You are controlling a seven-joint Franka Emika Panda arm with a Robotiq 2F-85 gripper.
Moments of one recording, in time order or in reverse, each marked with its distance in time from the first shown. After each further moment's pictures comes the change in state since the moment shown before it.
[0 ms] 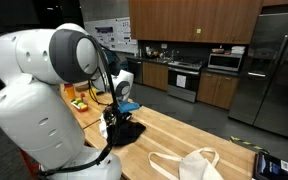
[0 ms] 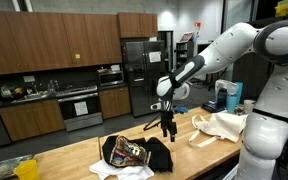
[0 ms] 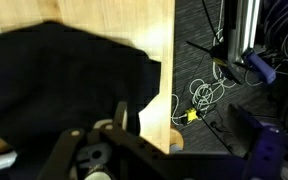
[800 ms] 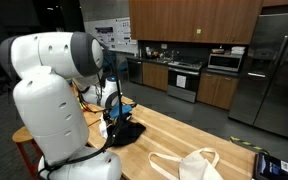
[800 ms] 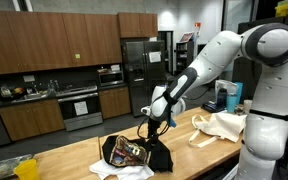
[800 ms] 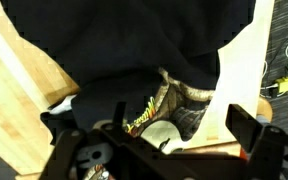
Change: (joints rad) arm 0.053 0.129 0.153 -0.054 0.056 0.616 0.245
